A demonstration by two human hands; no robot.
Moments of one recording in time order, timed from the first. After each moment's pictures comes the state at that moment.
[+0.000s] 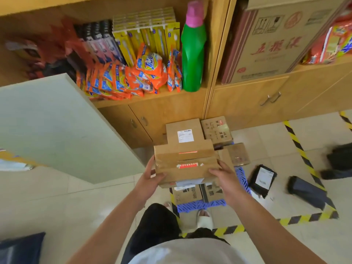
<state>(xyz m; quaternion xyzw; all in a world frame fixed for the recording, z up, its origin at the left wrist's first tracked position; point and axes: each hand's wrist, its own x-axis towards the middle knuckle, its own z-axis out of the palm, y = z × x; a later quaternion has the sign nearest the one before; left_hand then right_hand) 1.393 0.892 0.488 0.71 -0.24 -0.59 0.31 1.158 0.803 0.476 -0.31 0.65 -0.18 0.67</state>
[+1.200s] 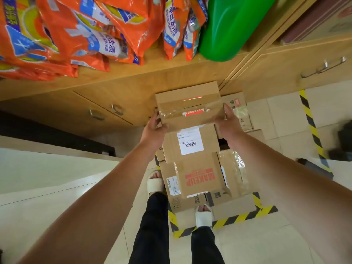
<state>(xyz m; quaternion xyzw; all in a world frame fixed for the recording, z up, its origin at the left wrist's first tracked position) 1.505 0.613 0.198 0.69 -0.17 -0.62 0.34 1.280 0.527 0.221 -0.43 0.73 -0.12 0.51</state>
